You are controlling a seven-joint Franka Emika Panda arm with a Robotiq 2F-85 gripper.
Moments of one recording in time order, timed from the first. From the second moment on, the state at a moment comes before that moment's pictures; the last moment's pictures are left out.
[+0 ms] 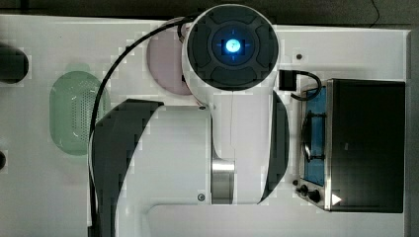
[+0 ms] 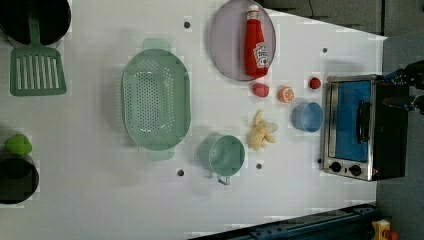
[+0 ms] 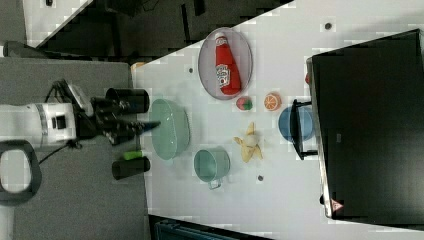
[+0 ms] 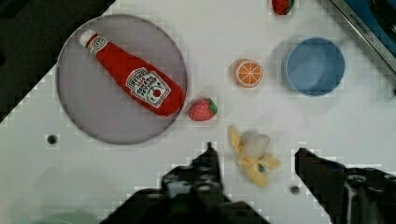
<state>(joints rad) 0.01 -0.03 -0.01 -1.80 -0.02 0.19 0.02</state>
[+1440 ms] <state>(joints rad) 0.01 -0.04 0.02 -2.29 -0.03 0.53 0.01</state>
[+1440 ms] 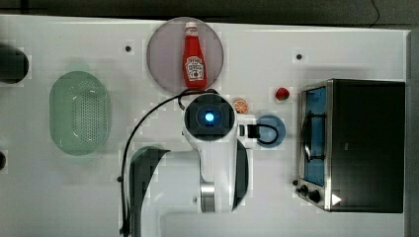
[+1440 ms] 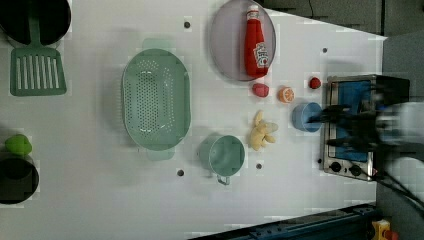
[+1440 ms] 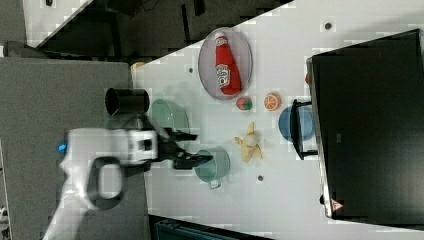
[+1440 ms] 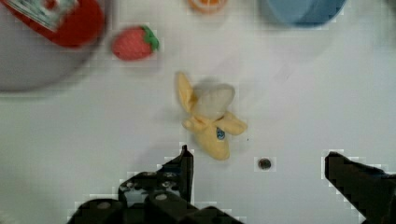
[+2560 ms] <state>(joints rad) 0.00 0.37 0.05 -2.45 -0.02 1.07 0.01</state>
